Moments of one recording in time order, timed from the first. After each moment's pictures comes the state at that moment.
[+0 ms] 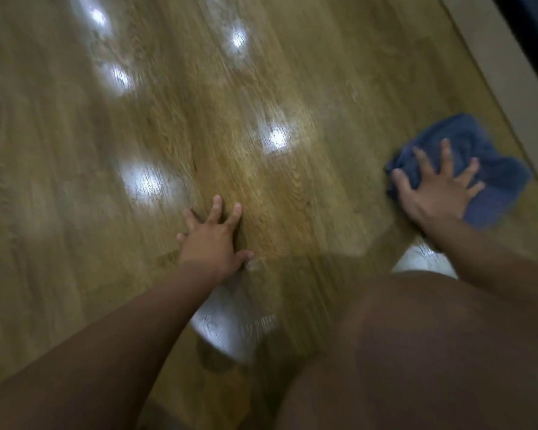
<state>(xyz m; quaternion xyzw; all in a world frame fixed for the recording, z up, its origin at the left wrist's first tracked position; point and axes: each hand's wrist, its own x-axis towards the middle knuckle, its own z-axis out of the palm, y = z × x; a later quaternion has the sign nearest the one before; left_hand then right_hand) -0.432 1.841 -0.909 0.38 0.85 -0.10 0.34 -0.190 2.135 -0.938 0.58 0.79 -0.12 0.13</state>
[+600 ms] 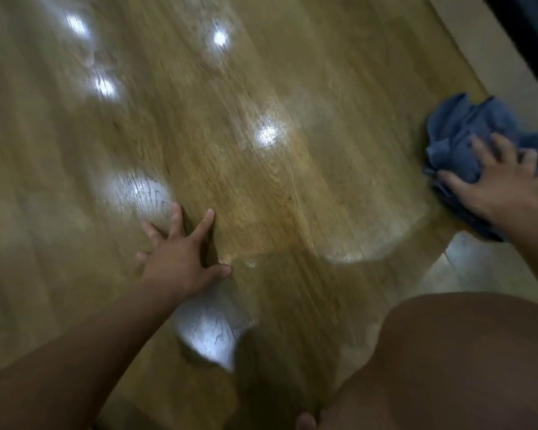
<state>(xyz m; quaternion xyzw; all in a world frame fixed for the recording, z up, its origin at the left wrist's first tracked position) -0.438 1.820 -0.916 0.36 0.86 -0.10 0.35 -0.085 2.194 -0.934 0.61 0.78 -0.09 0.13</state>
